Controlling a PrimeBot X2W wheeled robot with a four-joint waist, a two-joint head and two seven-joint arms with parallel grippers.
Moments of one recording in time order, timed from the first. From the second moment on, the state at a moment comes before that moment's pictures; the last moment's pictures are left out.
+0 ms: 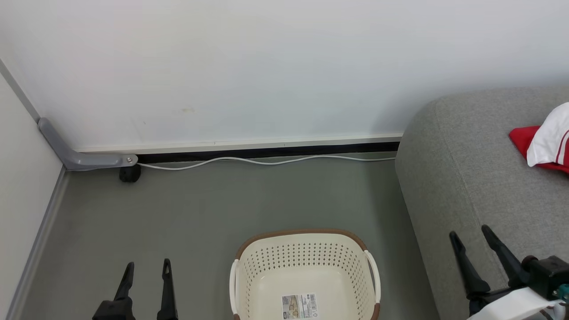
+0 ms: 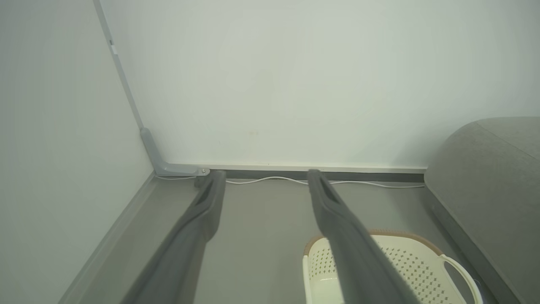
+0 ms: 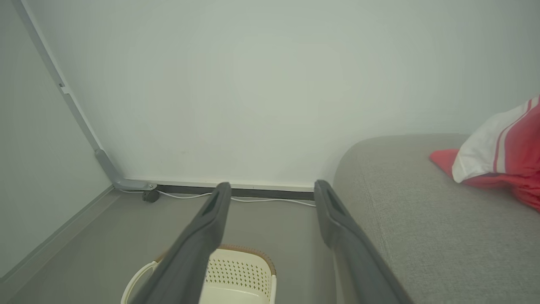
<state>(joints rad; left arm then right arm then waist) 0.09 0.07 -0.08 0.24 -0.19 0.14 -0.26 -0.02 -0.31 0.22 0.24 0.43 0.13 -0.26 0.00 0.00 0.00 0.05</state>
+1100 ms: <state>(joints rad) 0.17 0.04 -0.05 0.27 -0.27 0.11 -0.23 0.03 -0.24 0.23 0.33 0.50 0.13 -0.23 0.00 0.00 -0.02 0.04</state>
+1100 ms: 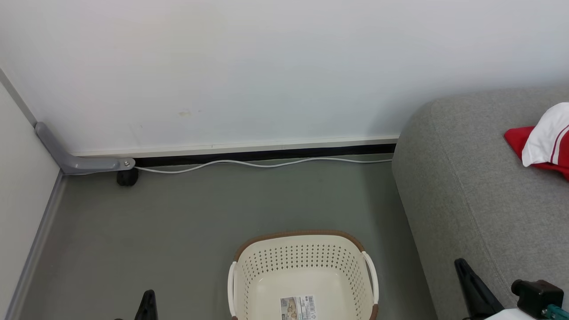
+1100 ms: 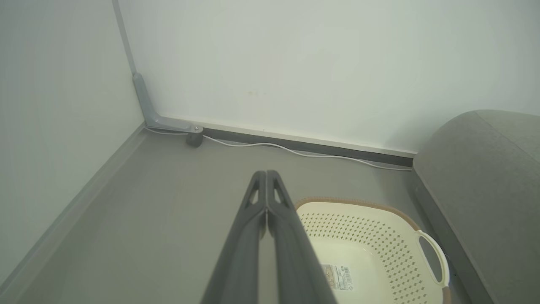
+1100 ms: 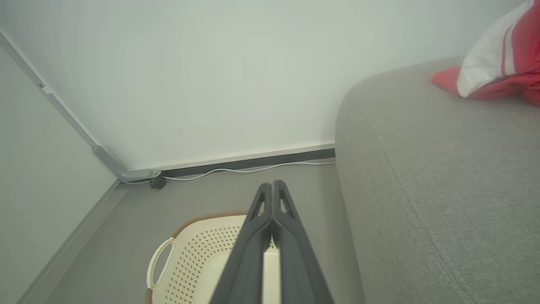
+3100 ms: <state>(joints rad) 0.07 0.04 0.02 0.27 -0.95 -0.01 -0.05 -0.01 -0.14 0.06 0.30 1.07 0.13 -0.07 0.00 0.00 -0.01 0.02</state>
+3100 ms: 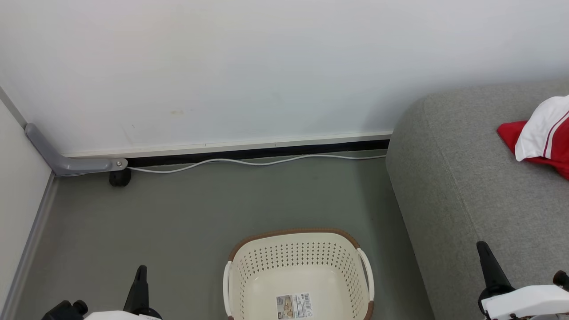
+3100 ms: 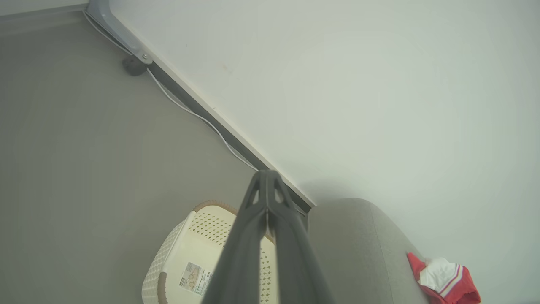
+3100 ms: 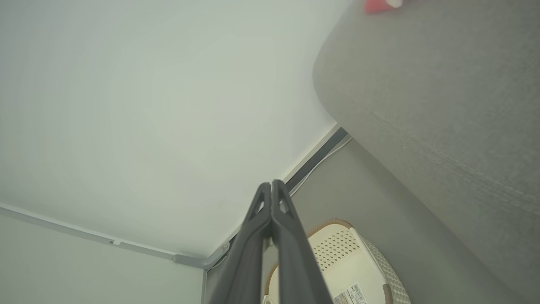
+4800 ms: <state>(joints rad) -0.04 0.04 0.07 0.27 -1.52 -0.11 0.09 -0.05 -0.06 -0.10 0.28 1.54 0.13 0.07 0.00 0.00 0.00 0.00</state>
